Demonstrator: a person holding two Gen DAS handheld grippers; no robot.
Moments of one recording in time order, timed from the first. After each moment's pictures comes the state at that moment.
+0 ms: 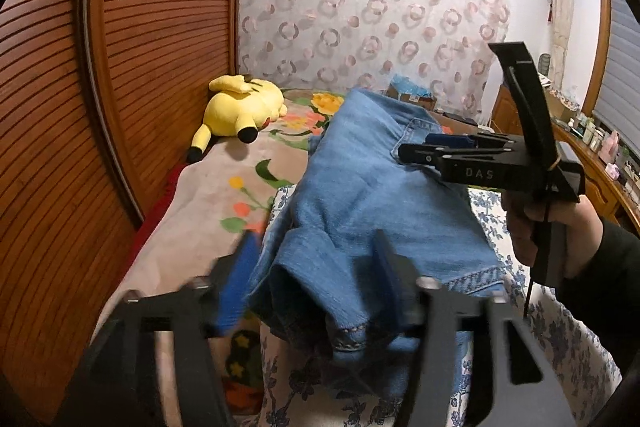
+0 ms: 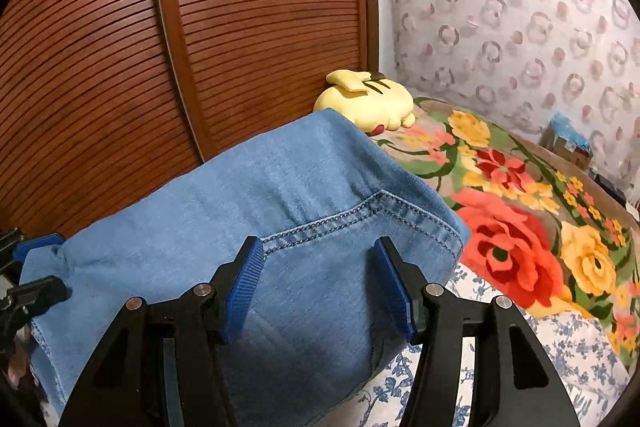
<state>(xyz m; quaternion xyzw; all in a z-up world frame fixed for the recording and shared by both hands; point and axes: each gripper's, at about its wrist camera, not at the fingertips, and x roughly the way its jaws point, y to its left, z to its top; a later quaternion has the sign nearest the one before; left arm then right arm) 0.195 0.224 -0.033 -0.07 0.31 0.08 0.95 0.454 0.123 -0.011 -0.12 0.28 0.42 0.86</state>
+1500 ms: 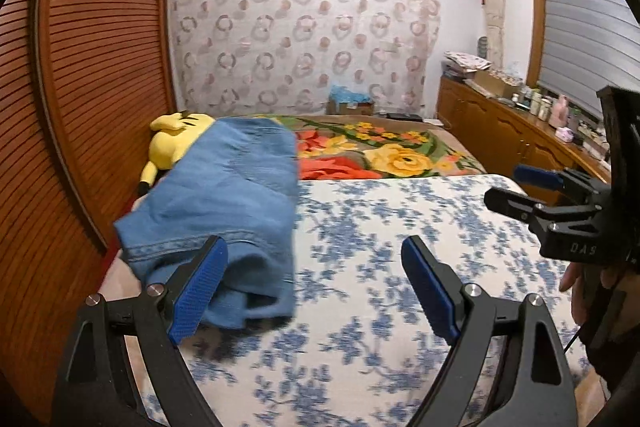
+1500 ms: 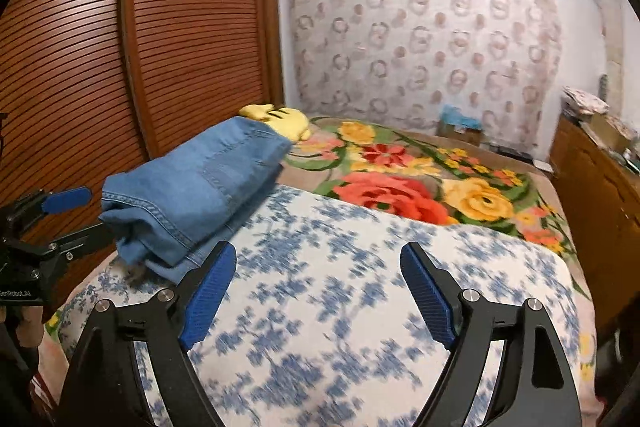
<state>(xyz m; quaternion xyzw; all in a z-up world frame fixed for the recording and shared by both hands) 0.136 0.067 0.008 -0.02 0.28 0.00 0.96 0.203 -0.100 0.032 -0.07 0.23 0.26 0.94</state>
